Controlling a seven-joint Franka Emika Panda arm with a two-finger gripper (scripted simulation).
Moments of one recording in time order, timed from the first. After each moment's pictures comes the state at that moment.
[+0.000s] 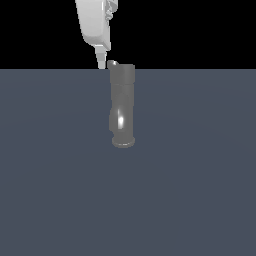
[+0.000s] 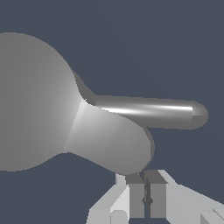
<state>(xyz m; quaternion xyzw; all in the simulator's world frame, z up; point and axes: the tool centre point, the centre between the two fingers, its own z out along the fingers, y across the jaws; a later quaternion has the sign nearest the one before) -0.032 0.067 0.297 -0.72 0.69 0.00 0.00</state>
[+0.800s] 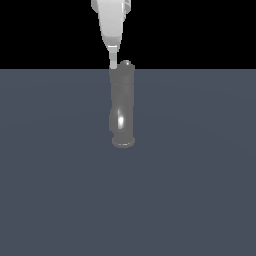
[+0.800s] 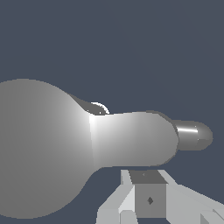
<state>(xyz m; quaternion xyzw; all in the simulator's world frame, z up) -0.022 0.038 0.297 -0.74 0.68 0.01 0.00</state>
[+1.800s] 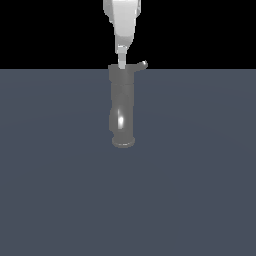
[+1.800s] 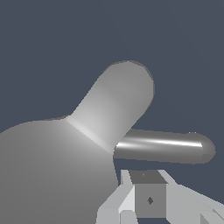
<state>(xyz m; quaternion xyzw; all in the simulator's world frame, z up) -0.007 0.017 0.297 -0.74 0.67 0.03 -0.01</state>
